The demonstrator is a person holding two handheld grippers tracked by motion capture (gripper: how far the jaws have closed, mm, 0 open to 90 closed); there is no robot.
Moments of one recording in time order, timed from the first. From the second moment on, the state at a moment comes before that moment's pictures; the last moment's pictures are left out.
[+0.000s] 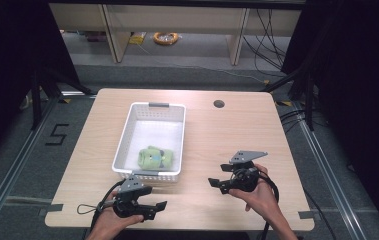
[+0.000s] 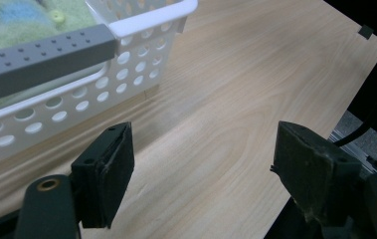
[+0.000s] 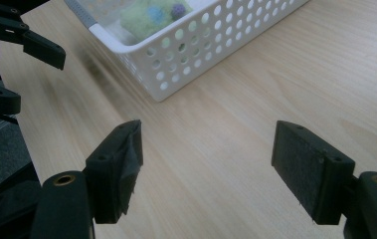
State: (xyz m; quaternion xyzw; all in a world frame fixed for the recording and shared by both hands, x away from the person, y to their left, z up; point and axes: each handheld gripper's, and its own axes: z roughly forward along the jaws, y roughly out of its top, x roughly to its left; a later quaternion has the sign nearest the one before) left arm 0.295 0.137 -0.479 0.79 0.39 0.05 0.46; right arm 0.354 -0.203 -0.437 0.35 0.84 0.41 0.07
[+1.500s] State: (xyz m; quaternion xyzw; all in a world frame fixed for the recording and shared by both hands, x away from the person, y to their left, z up) left arm 0.272 0.131 -0.502 0.83 0.38 0.06 0.41; right arm 0.288 -0.240 -0.486 0.35 0.84 0.42 0.06
